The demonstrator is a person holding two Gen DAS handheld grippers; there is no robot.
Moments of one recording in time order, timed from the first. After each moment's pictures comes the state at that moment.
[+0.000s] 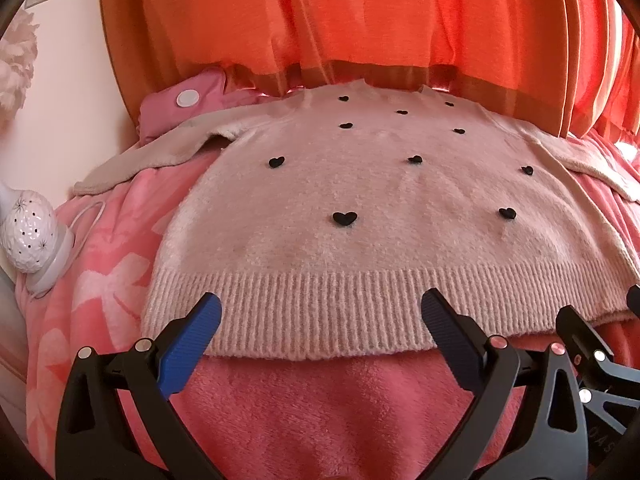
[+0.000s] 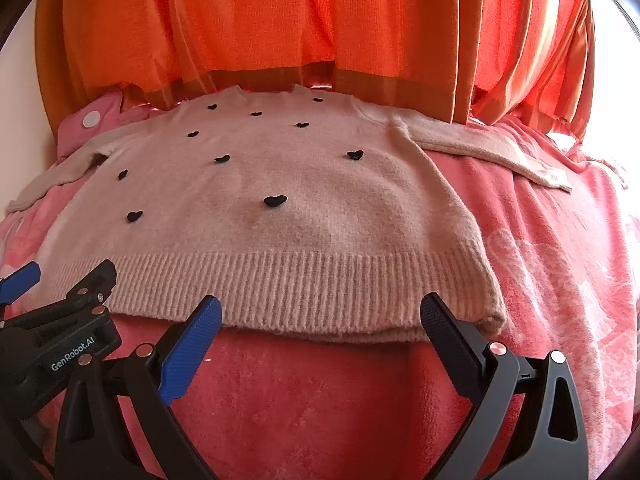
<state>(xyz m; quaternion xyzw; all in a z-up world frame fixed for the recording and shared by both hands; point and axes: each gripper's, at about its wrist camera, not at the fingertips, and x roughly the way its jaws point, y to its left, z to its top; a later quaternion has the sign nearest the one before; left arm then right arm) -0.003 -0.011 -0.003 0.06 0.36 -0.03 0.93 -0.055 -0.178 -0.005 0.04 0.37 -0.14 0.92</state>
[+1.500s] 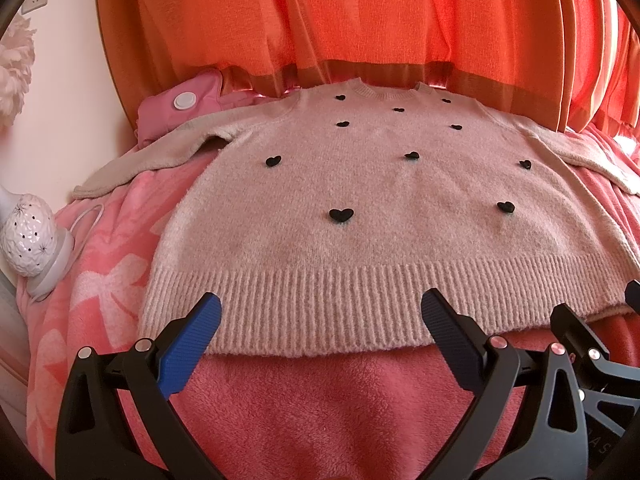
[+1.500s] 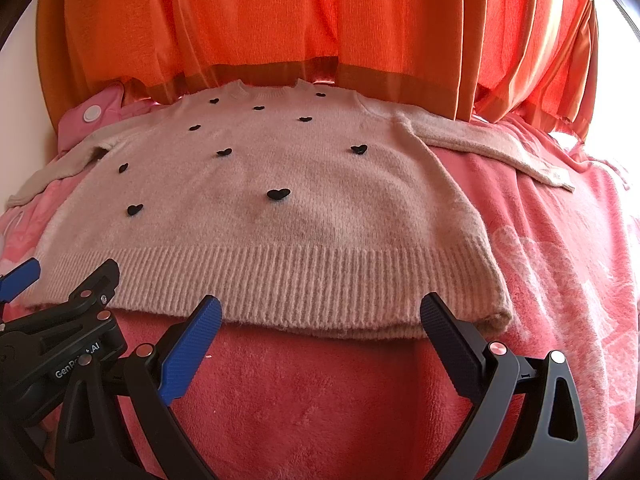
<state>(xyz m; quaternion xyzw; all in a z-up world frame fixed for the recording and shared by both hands) -0.005 -0.015 -0.006 0.07 0.36 -0.03 0.93 -0.053 -0.172 -0.006 0.04 0.38 -0.14 0.91</state>
